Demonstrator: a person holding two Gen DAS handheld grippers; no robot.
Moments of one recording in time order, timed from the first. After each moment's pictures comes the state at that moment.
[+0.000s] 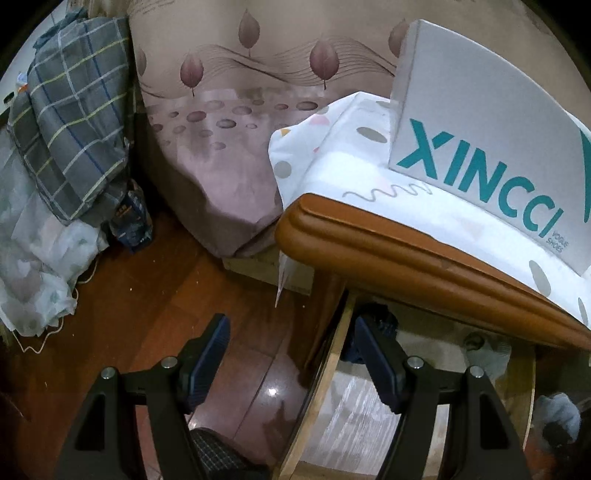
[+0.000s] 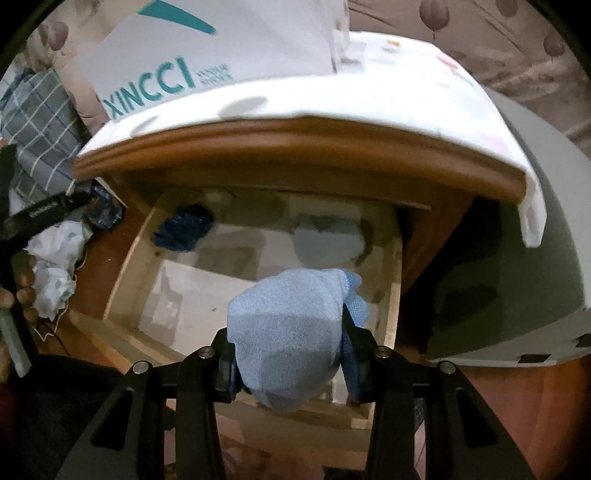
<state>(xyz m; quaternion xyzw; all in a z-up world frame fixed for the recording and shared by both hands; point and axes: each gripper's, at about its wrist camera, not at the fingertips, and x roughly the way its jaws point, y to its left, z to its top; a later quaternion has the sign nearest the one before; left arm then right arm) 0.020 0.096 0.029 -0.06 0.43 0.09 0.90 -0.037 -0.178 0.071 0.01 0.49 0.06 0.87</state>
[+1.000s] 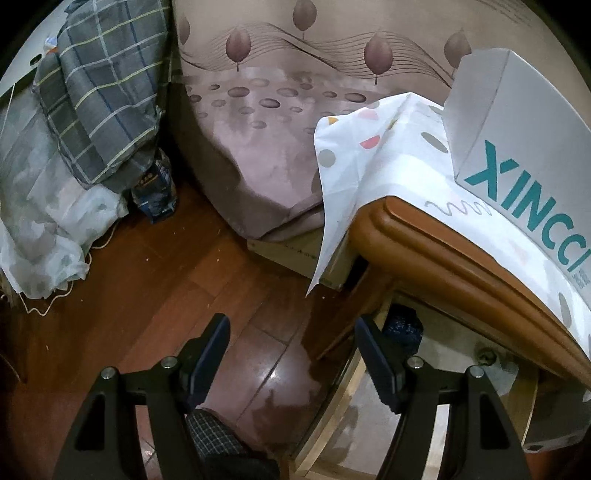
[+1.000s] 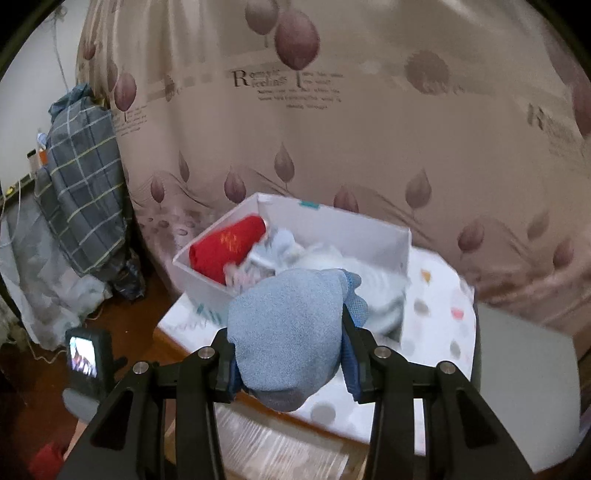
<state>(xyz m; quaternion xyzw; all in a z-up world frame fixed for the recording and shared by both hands) 0.017 0.129 0.027 -0.11 0.45 0.14 0.87 0.035 -0.084 0.311 -0.08 0.32 0.10 0.94</state>
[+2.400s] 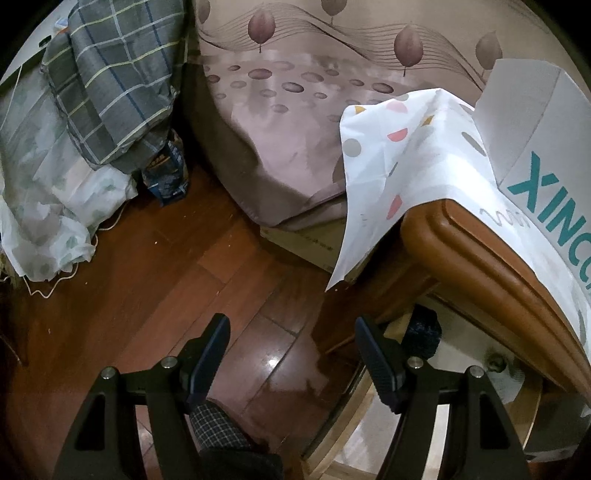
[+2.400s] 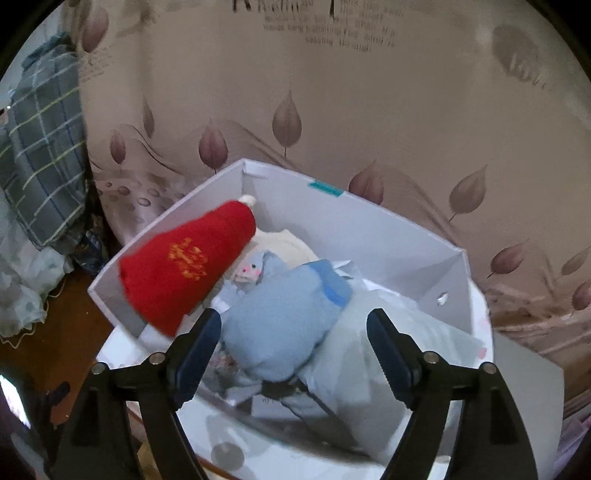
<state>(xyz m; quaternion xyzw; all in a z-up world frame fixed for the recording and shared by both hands) 0.026 0.154 0.016 -0.13 0.48 0.16 0.86 0.157 -0.031 0.251 -0.14 0.37 0.07 0.91</state>
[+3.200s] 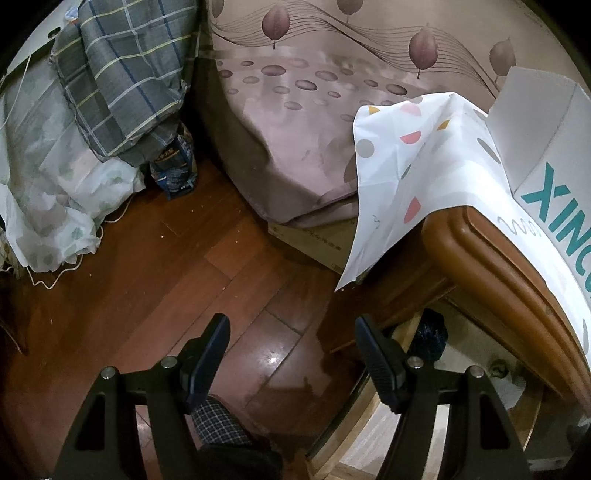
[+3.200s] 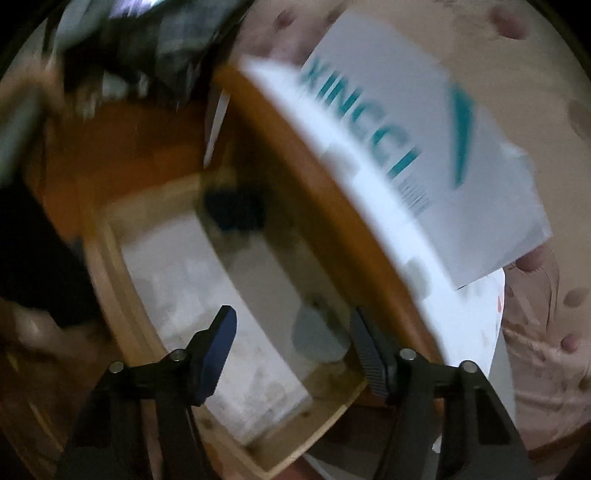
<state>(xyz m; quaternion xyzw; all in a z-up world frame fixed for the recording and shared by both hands) 0.023 0.163 0.014 -0.14 0.48 0.17 0.85 -0.038 -0.054 0.076 -0.41 0.38 0.17 0.81</state>
